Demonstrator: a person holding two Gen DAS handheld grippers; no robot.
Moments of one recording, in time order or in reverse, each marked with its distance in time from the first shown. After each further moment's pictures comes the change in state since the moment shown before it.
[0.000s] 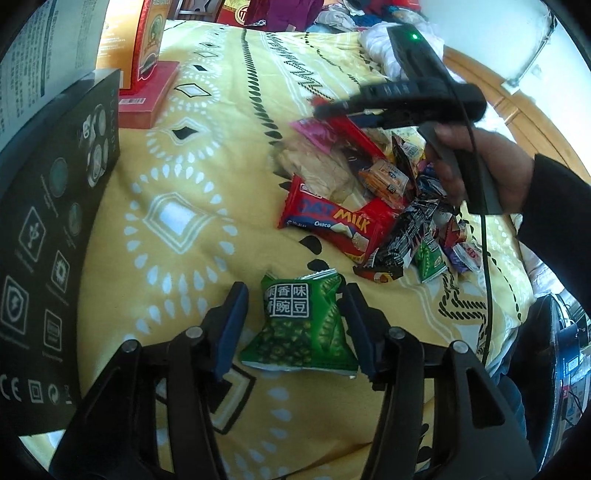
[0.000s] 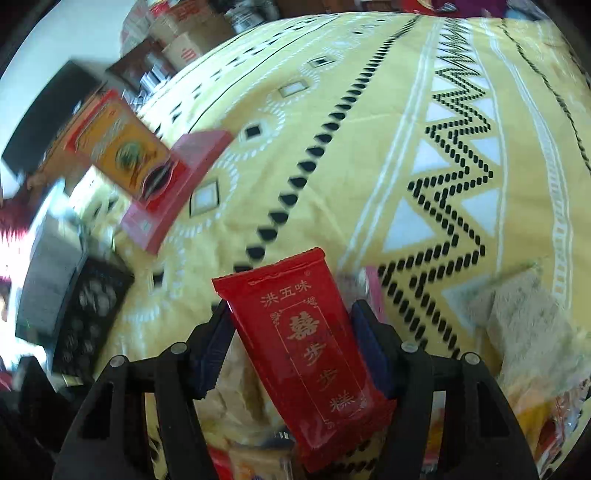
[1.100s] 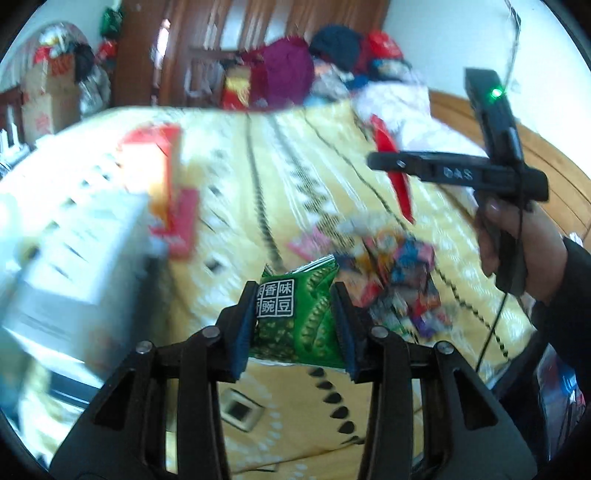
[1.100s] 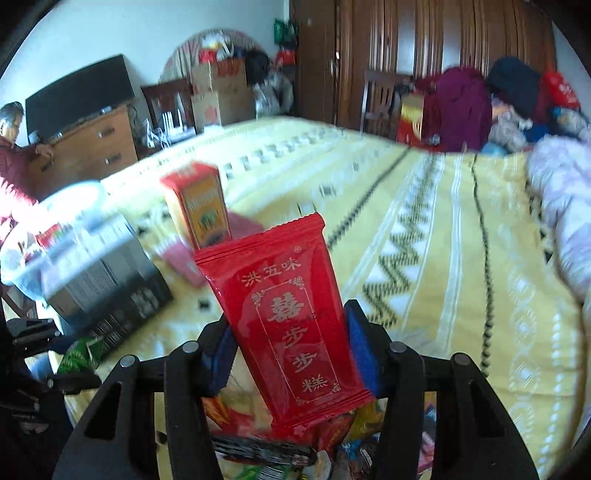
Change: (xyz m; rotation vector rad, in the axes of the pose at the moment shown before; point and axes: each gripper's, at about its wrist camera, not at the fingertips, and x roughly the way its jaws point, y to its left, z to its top) left arm -0.122 -0.041 0.043 0.108 -0.300 0.141; right arm -0.158 0.112 -0.022 -0.188 -0.430 -0.228
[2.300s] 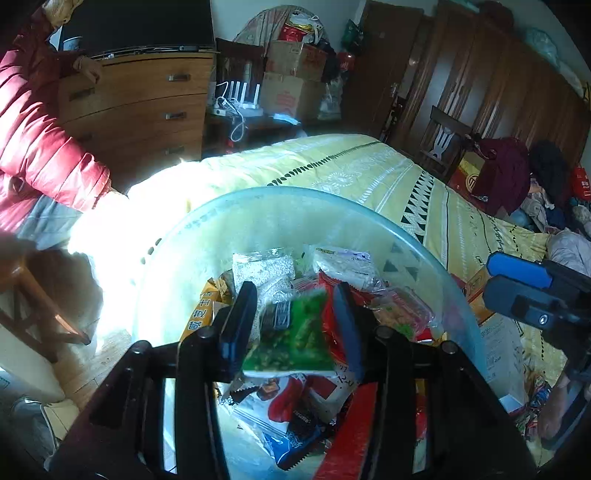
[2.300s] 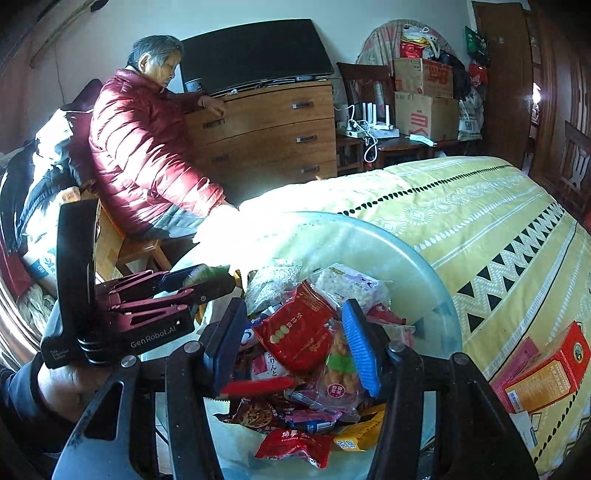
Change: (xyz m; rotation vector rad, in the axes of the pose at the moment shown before) left arm -0.201 0.305 -0.021 -0.528 -0.127 0.606; right arm 0.094 0.446 0.138 -0.291 0.062 0.555
